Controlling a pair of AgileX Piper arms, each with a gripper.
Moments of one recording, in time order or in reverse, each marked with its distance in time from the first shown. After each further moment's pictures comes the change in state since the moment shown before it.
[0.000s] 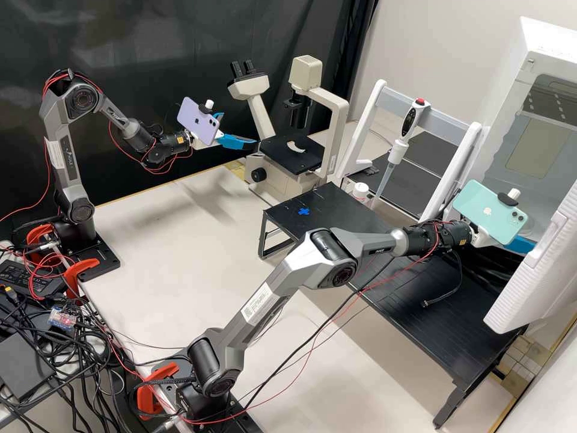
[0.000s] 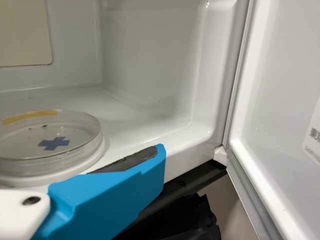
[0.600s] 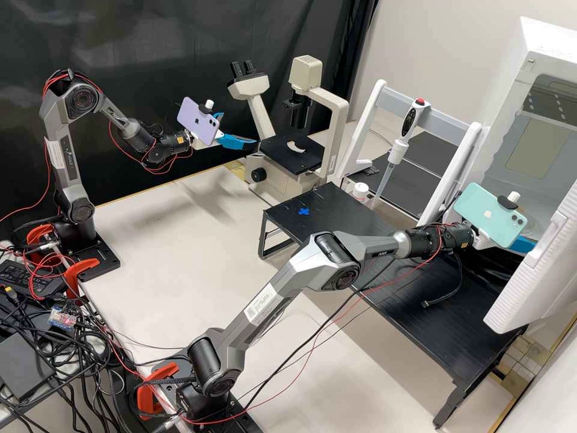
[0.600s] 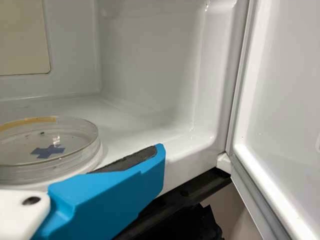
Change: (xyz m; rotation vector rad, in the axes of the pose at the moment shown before) left arm 0.000 0.000 0.000 0.000 0.000 0.000; right arm 0.007 -0.007 0.005 -0.001 -0.004 -0.015
